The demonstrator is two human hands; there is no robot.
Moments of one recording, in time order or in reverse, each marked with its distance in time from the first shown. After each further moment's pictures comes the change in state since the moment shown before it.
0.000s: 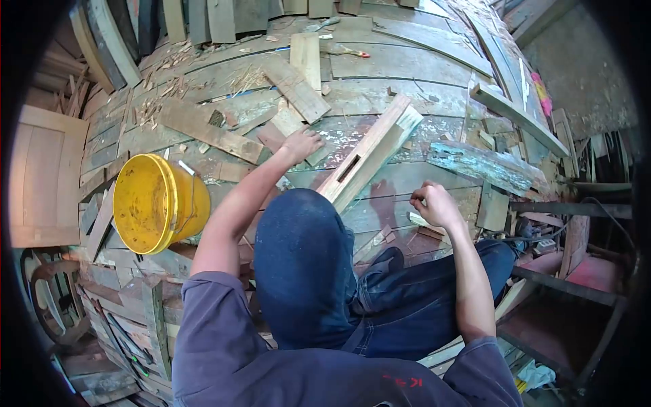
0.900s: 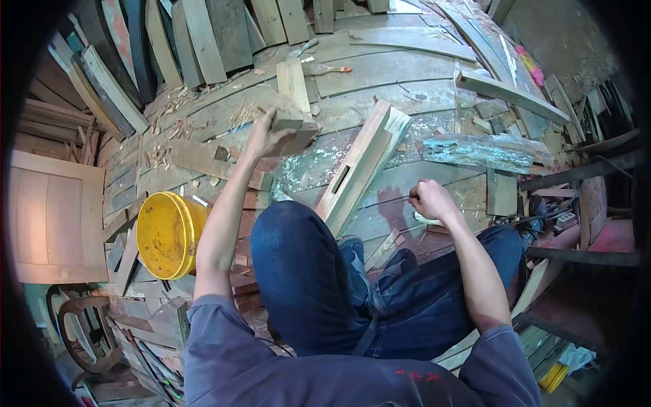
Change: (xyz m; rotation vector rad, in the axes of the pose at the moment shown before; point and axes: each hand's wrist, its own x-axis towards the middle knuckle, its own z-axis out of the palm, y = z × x) left_hand -0.044 -0.064 -0.128 -0.876 0.630 -0.528; right_hand -0.005 0.021 0.016 -0.047 0.031 0.070
